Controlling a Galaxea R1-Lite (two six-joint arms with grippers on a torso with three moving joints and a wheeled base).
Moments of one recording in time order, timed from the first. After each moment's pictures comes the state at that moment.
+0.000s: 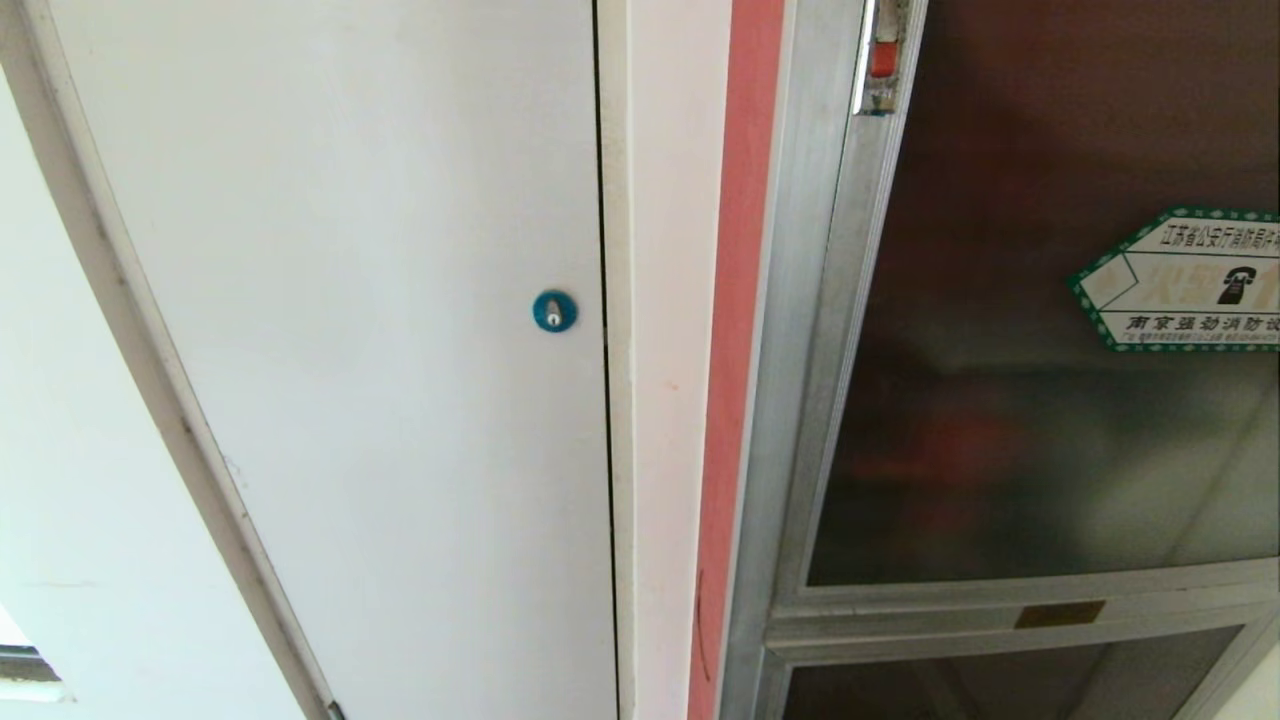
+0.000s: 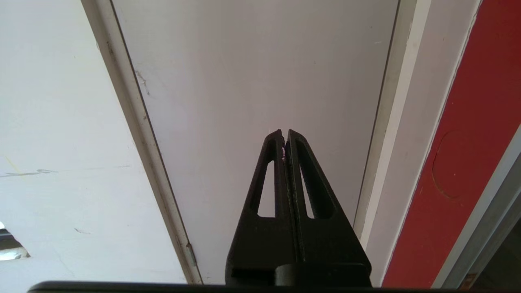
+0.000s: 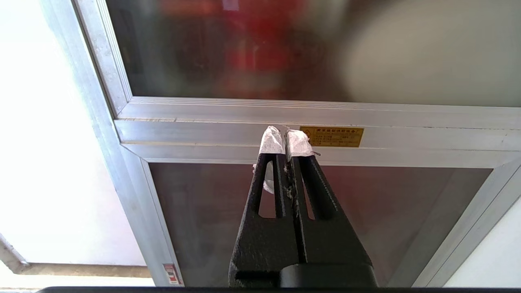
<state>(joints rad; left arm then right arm) -0.02 0.00 0.00 -0.07 -0.03 0.03 0.01 0.00 0.00 0.00 0.01 0.00</state>
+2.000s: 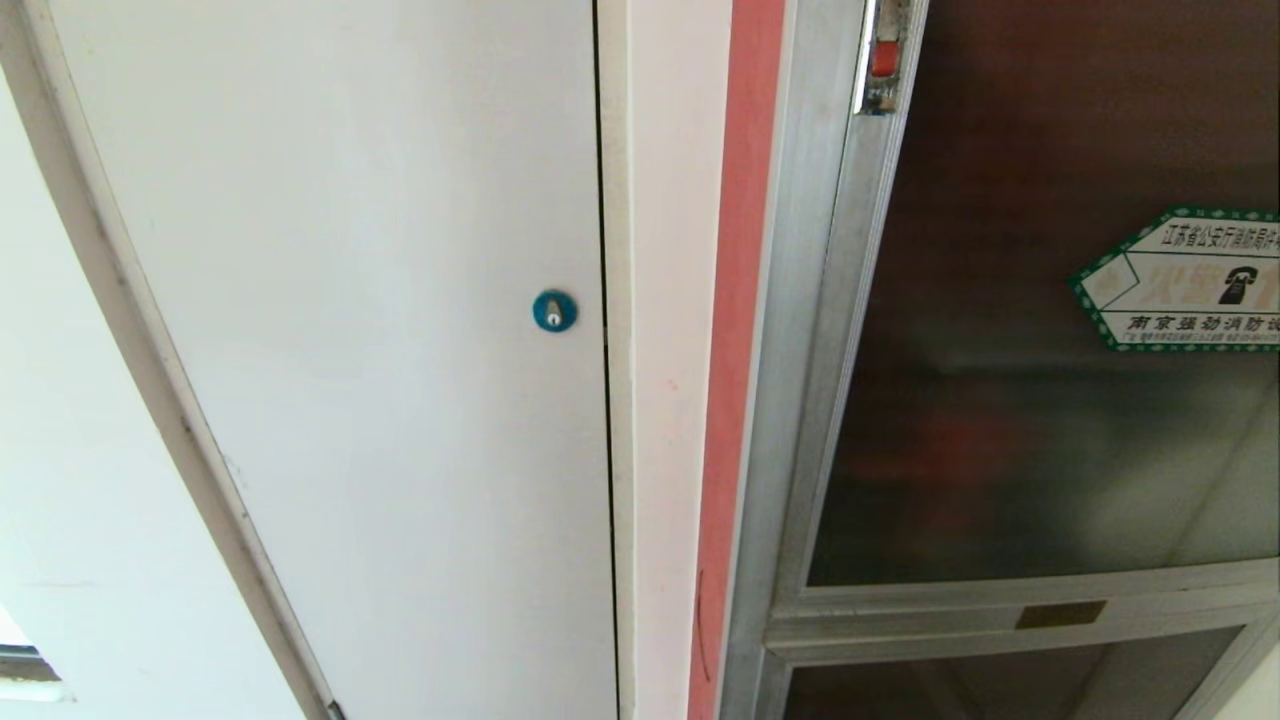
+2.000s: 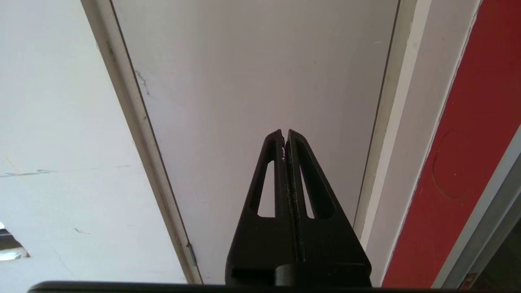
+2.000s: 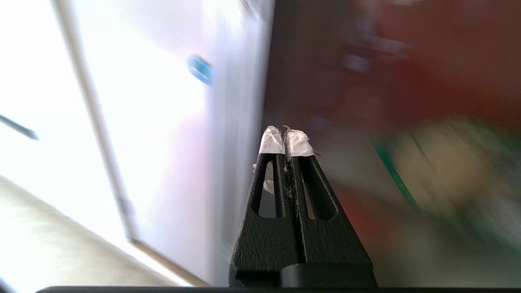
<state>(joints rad) -0.02 0.00 0.00 -0.07 -0.03 0.03 0.17 1.02 -1.30 0.26 0.35 -0.02</state>
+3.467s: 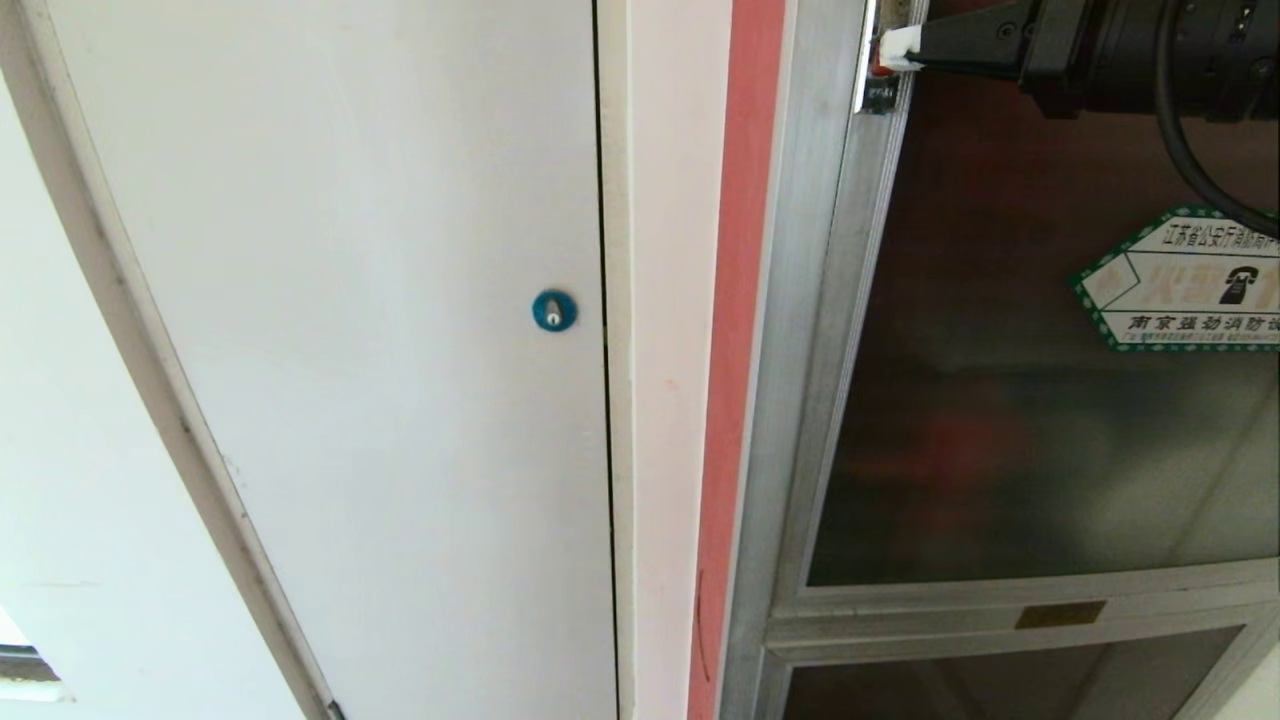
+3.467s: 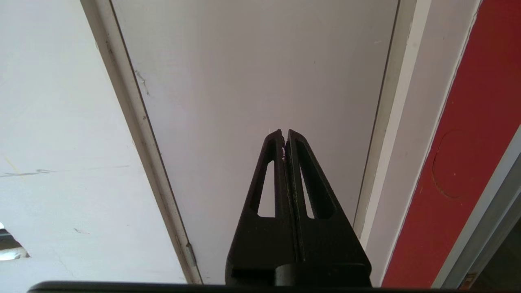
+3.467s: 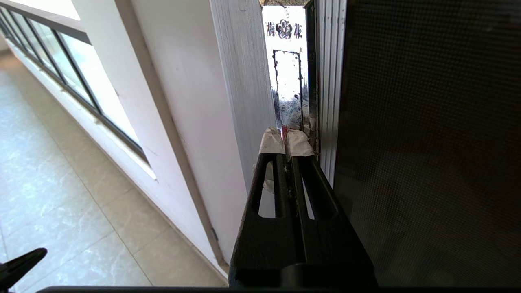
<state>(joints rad) -0.02 0.00 0.00 -0.07 -0.03 0.03 0.33 1.62 -1.79 0.15 0.42 0.17</state>
